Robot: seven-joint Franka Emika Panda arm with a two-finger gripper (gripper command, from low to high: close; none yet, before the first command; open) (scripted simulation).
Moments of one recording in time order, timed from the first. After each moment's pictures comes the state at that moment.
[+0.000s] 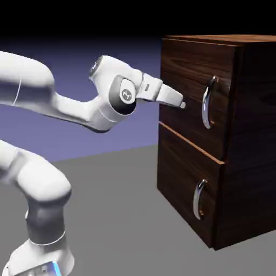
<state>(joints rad) 0.37 -0.87 -0.45 -2.71 -1.10 2.95 1.44</state>
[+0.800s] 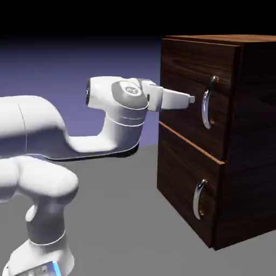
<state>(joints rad) 0.72 -1.15 -0.87 -2.61 -2.14 2.86 2.11</state>
